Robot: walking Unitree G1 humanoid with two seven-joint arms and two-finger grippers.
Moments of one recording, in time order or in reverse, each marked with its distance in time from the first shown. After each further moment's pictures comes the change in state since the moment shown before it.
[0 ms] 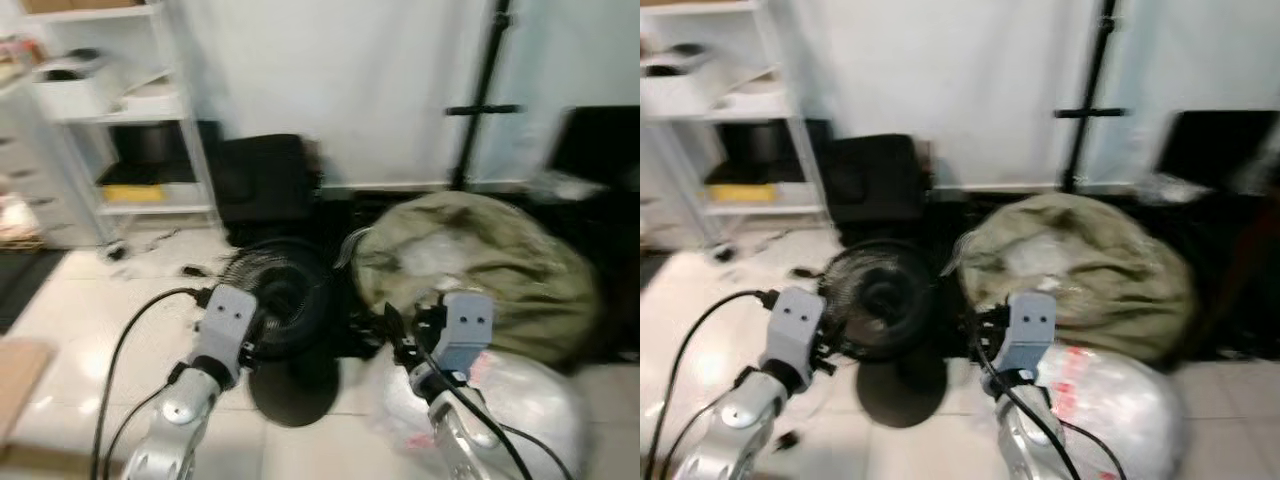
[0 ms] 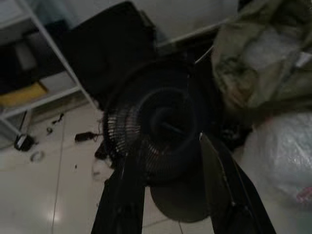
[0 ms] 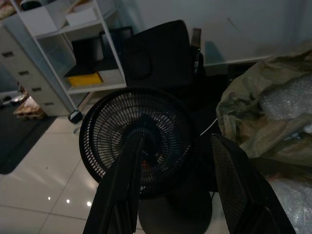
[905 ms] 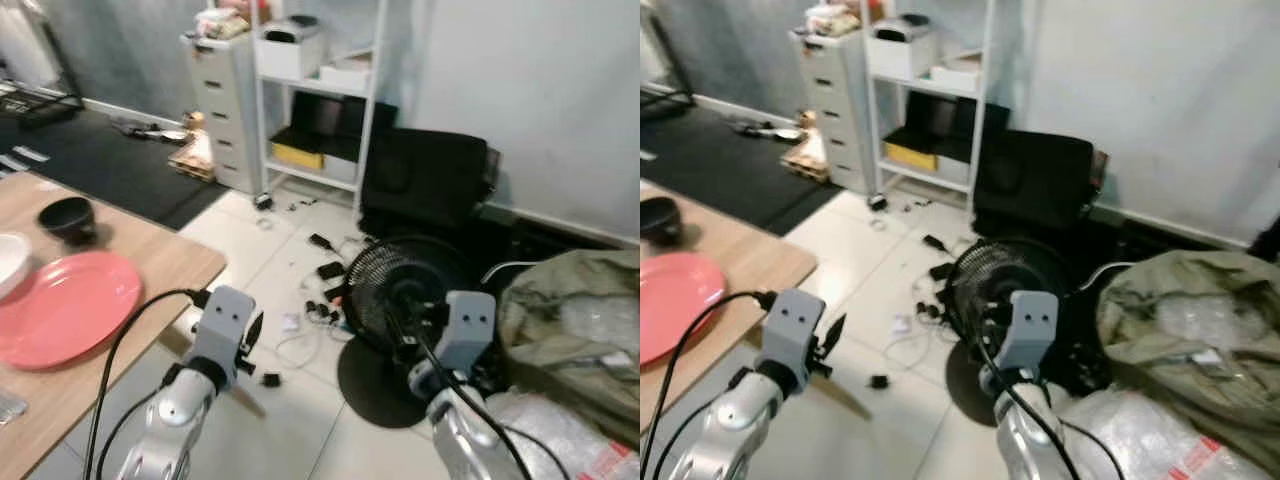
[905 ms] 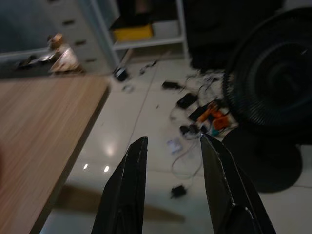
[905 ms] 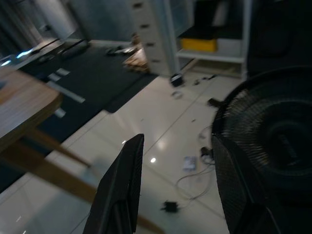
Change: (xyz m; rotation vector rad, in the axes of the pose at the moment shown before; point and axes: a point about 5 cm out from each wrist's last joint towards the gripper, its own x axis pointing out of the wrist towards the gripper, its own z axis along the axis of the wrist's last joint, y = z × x) left arm -0.002 0.003 -0.001 0.004 0.010 0.009; right arm -0.001 0.008 0.000 0.020 0.003 0.027
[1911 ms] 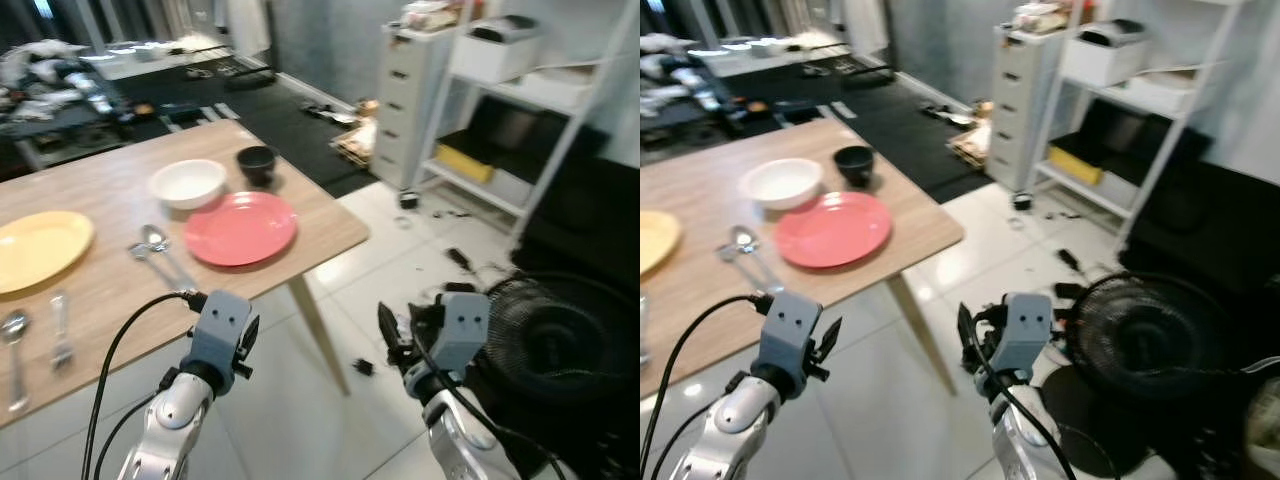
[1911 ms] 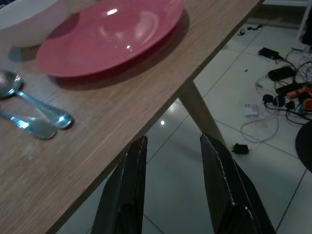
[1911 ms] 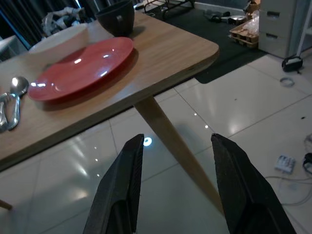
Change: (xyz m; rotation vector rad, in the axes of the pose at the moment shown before) left arm -0.001 0.002 -0.002 0.003 0.016 0.016; right arm -0.001 0.003 0.001 0.017 -0.001 0.016
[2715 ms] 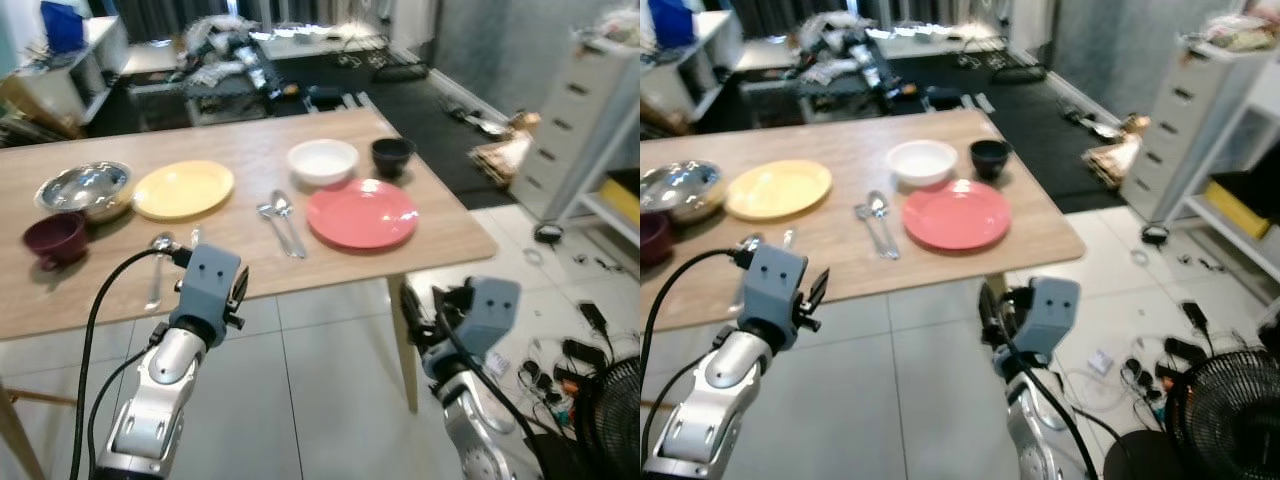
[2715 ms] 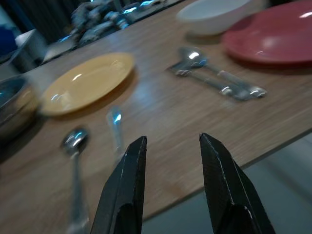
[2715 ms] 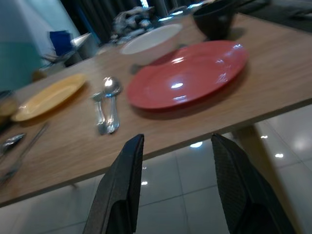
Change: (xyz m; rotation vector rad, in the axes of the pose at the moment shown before) left arm 0.016 0.037 0.042 0.040 -0.103 0.149; right arm 0.011 -0.009 0.025 0.114 -0.104 -0.087
